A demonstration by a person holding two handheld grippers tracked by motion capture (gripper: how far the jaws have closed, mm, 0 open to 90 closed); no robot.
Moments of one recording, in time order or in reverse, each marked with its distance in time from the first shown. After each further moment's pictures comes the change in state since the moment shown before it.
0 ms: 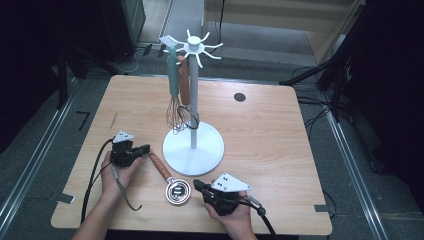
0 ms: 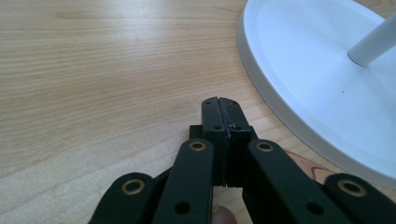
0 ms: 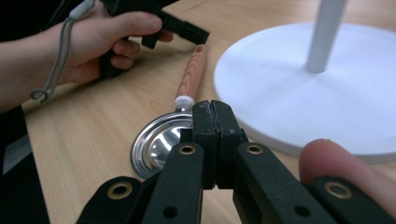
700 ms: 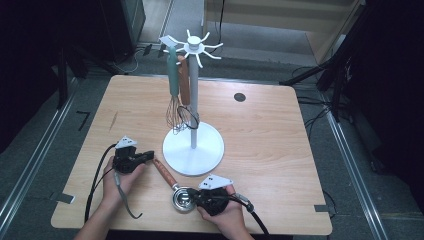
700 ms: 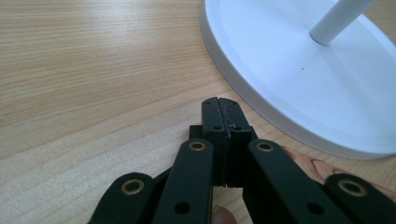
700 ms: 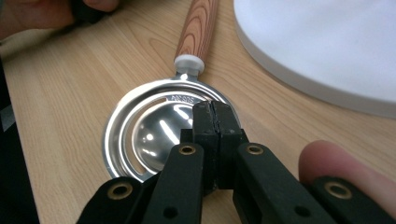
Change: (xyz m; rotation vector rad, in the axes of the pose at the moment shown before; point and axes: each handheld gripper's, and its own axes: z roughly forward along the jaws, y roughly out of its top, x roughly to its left) left arm -0.013 -0.010 -0.004 0.023 -0.063 0.007; right arm 0.000 -0.014 0.032 0.223 0.036 0.012
